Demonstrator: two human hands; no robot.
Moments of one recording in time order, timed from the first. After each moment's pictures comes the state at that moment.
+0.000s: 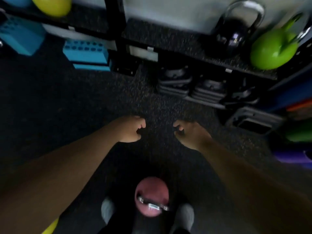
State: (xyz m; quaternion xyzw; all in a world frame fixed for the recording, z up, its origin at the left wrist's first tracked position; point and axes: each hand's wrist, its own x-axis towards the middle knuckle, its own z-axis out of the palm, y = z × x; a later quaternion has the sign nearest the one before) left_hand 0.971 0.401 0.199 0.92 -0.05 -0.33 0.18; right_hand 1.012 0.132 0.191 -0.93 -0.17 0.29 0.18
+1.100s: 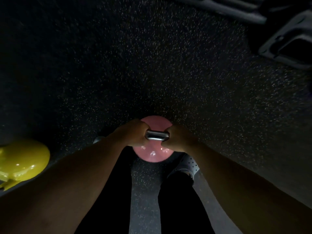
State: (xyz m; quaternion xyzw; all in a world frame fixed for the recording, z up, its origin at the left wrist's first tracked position) left_hand 0.763 0.289 -0.061 0.86 -0.03 -0.45 0.24; right_hand 0.794 0.090 -0.062 -0.84 -0.13 0.49 0.19
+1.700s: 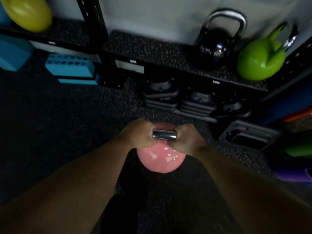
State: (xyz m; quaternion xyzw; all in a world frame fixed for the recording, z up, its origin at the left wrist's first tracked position) left_hand 1.066 0.285 0.178 0.95 -0.08 -0.19 0.24; right_hand 1.093 0.086 0.177 -0.94 -0.23 0.16 0.20
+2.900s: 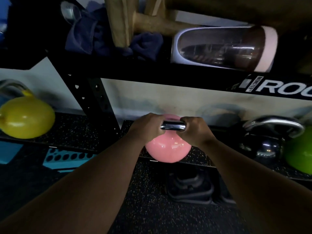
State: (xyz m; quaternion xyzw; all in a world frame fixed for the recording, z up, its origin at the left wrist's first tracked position) left_hand 1.535 0.491 0.253 0.97 -0.12 -0.03 0.19; right_hand 1.546 0.299 0.245 -0.95 -0.17 0.02 0.27
